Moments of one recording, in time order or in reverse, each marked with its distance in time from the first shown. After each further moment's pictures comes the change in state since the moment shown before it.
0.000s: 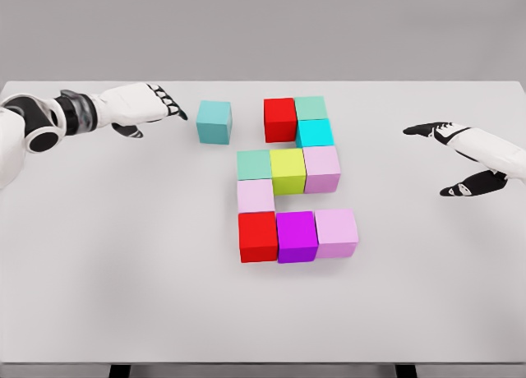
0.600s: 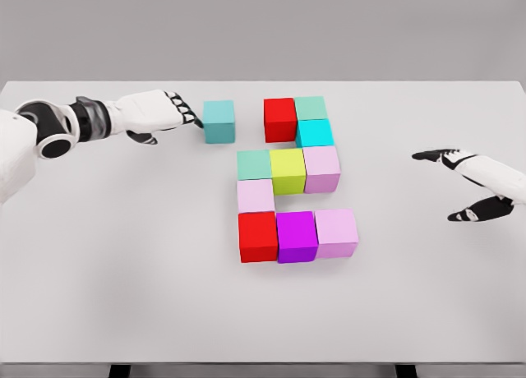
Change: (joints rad) left arm 0.028 -0.004 -0.001 -0.080 0.000 0.000 -0.006; right arm 0.130 -0.007 -0.064 0.003 -0.003 0.000 -0.001
